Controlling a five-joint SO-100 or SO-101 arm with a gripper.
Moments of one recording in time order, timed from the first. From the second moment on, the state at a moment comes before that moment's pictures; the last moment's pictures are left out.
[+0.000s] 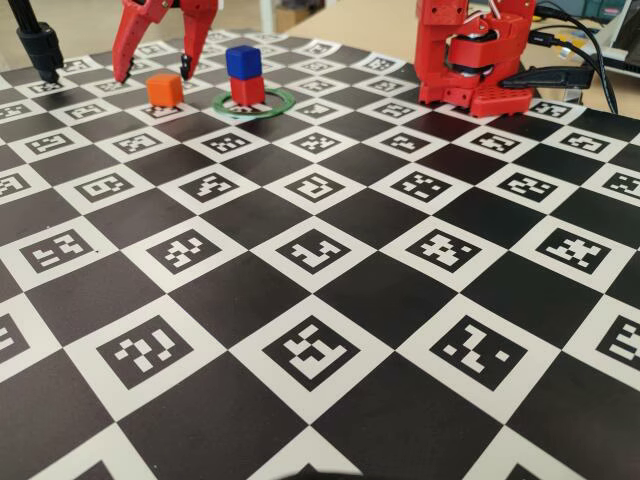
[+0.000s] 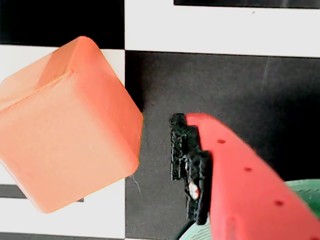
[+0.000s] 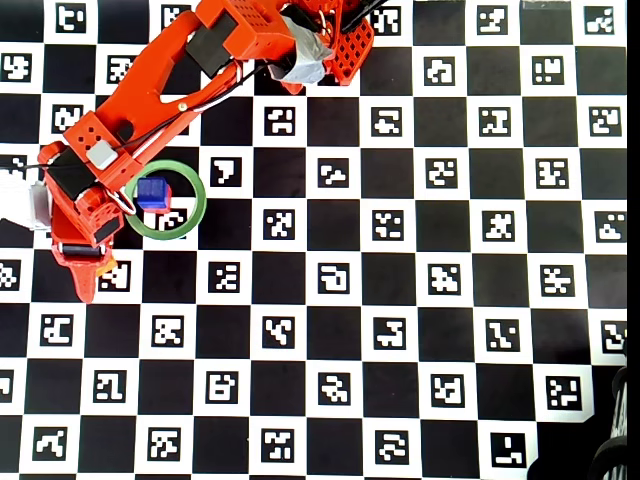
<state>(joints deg) 50.2 55.4 64.2 69.5 -51.0</state>
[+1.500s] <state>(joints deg) 50.2 52.6 64.2 64.6 -55.5</state>
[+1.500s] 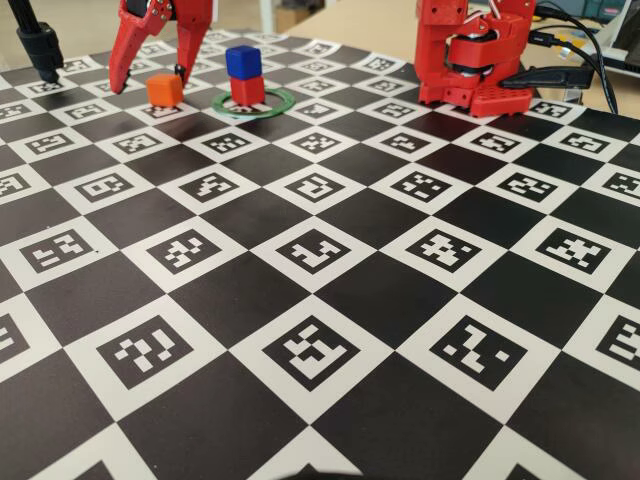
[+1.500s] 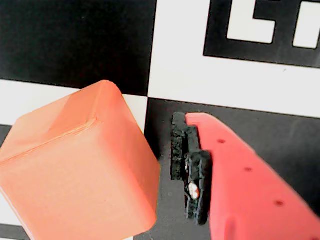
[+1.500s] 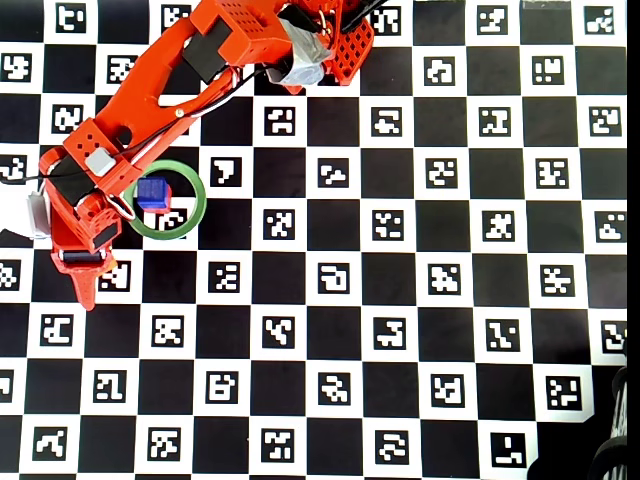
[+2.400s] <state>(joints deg) 50.2 53.2 69.2 59.9 -66.7</state>
